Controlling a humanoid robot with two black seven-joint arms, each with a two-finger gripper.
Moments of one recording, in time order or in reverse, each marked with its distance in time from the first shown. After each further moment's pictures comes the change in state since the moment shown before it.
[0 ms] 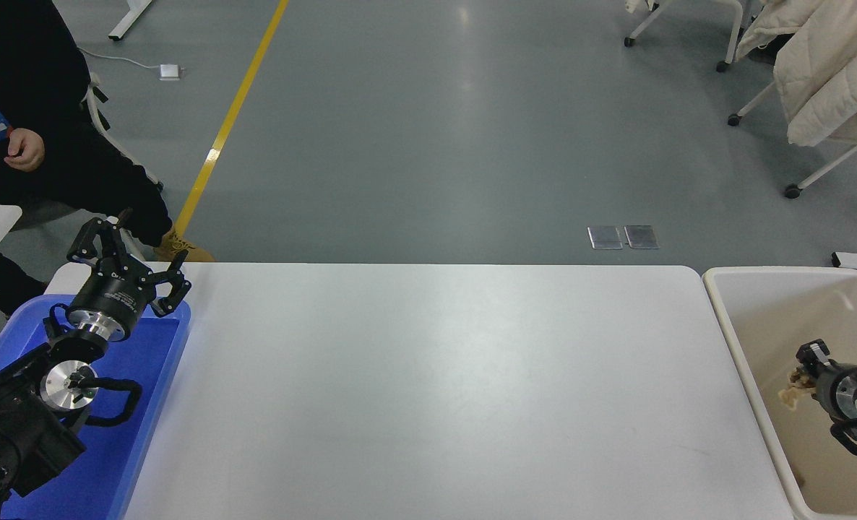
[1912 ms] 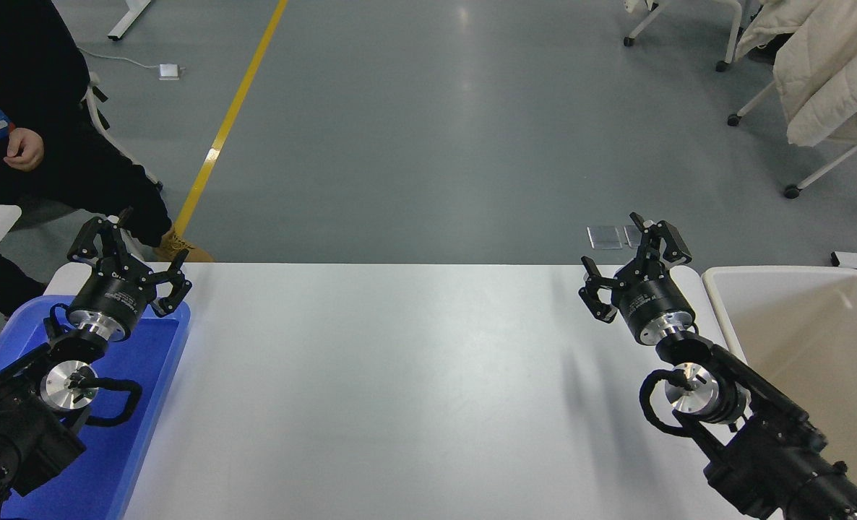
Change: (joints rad) left arm 0.000 0.000 0.000 0.000 0.000 0.000 0.000; right arm -0.192 0.365 0.872 0.607 0.041 0.005 0.510
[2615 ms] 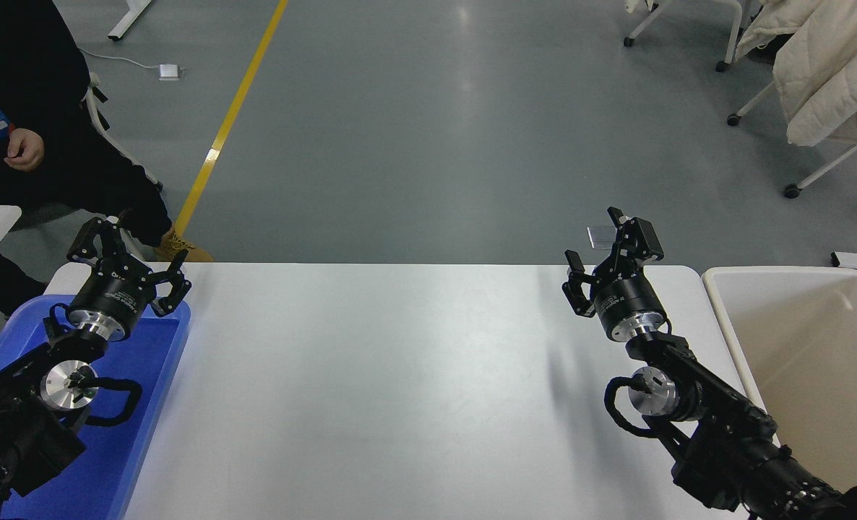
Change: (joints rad) left arm 0.000 0.000 0.000 0.000 0.000 0.000 0.000; right arm 0.055 0.049 -0.064 -0.128 -0.181 -0.016 0.129
